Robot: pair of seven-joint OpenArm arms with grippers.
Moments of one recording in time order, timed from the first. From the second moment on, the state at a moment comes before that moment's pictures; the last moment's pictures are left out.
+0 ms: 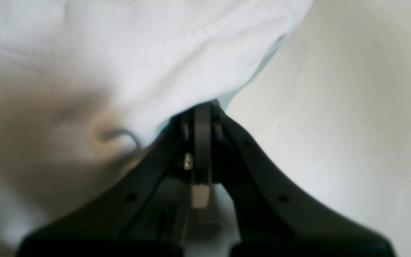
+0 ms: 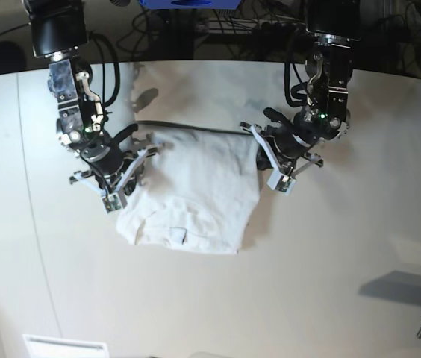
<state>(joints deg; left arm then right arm) 6.3 -11.7 3.4 94.0 -15.6 -22.7 46.7 -1.0 7.7 -9.9 84.8 7.0 9.9 -30.7</state>
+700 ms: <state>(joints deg) 7.1 -11.7 4.9 94.3 -16.0 -22.6 45.7 0.7 7.7 -9.9 84.4 6.8 9.9 -30.7</state>
